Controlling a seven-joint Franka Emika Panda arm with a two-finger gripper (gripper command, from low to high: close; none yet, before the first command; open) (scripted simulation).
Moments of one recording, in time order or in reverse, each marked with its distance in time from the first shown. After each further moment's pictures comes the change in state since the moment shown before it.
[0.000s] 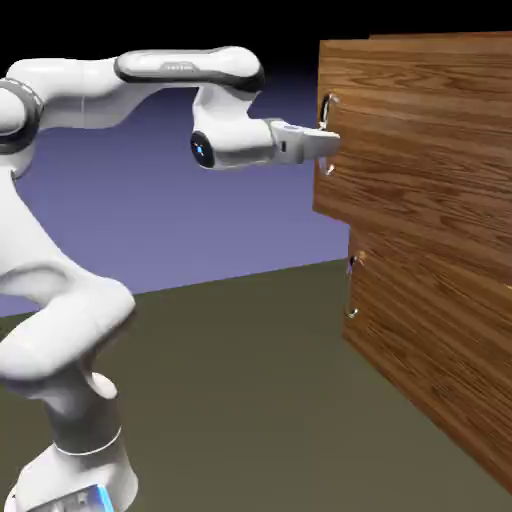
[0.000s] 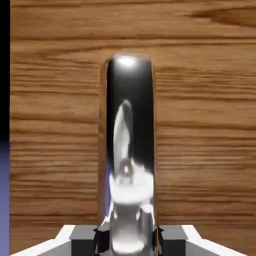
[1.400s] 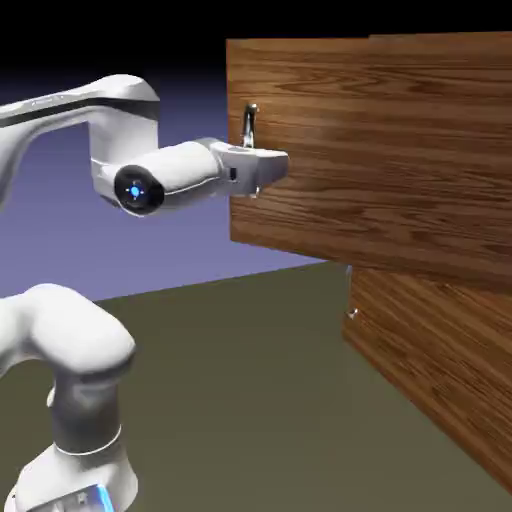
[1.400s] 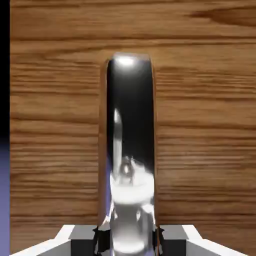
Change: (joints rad) arm 0.989 -0.722 -1.018 -0.756 -1.466 -0.187 0.887
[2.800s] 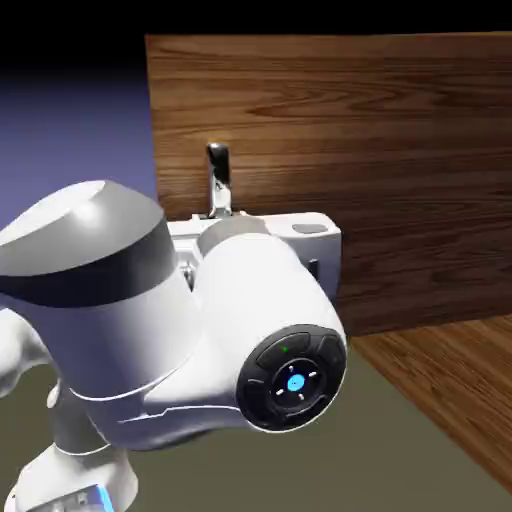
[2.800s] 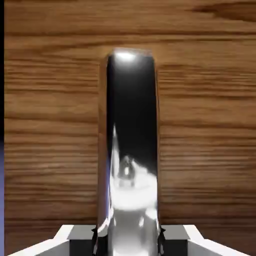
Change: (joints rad) arm 0.222 -0.103 -1.051 0.915 -1.014 -1.575 0.307
